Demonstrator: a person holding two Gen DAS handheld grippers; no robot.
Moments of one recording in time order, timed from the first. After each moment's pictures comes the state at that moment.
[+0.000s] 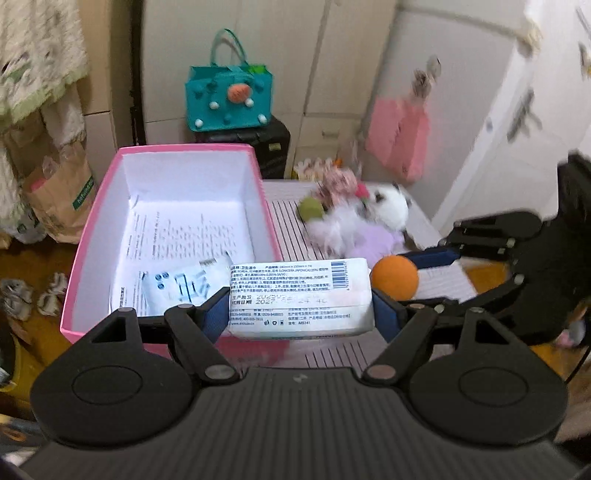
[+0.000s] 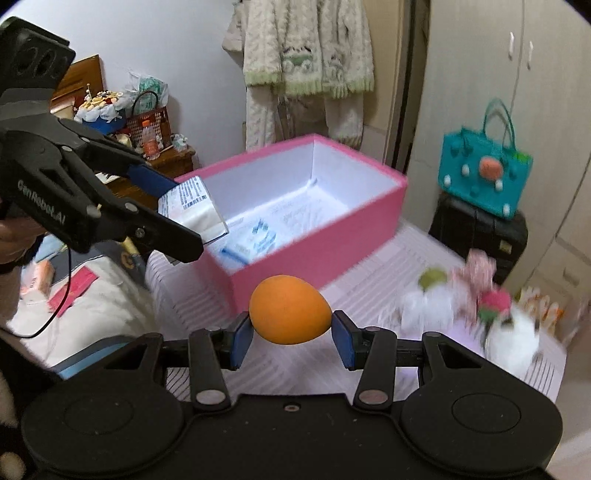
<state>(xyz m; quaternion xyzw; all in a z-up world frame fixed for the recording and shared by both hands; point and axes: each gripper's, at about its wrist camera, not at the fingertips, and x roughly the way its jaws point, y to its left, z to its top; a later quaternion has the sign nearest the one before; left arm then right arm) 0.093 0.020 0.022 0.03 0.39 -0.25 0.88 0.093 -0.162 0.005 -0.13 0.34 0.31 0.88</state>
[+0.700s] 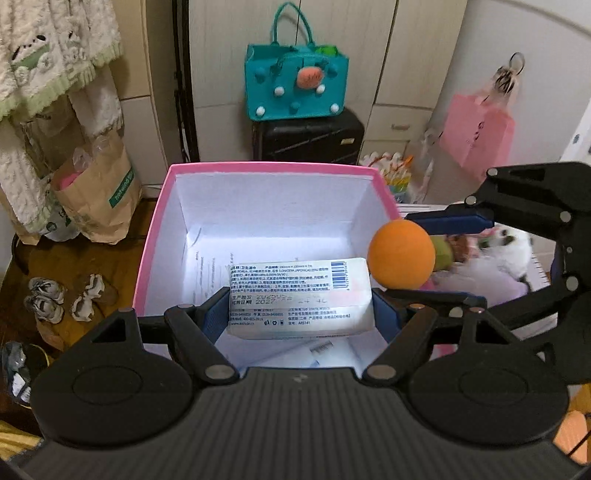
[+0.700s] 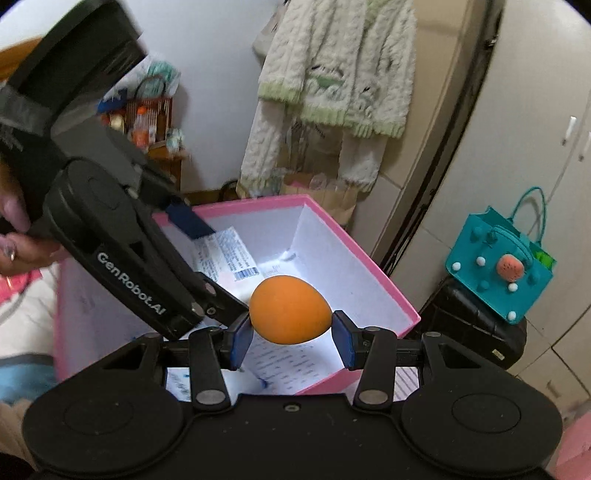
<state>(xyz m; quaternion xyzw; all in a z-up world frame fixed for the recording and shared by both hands) 0.251 0.065 -0.019 0.01 0.40 -0.18 0.90 0.237 -0.076 0.003 -0.24 0.28 0.34 0.87</state>
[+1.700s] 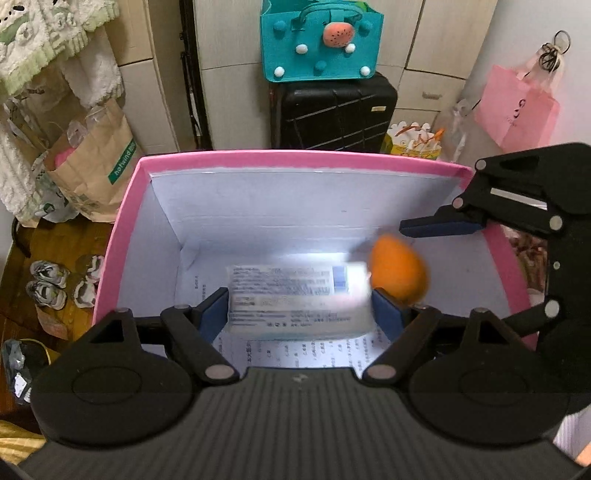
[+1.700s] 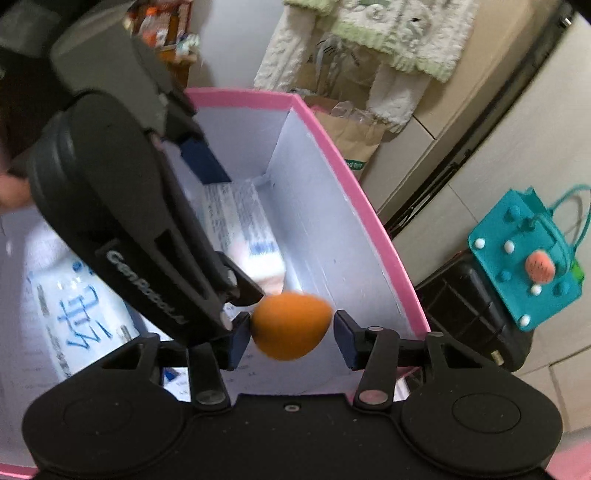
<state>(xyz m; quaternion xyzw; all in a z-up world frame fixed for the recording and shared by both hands) 0.364 0.051 -0.077 0.03 0.48 -0.14 0.87 0.331 -0.051 -0.048 -0.33 0.36 0.34 0.80</state>
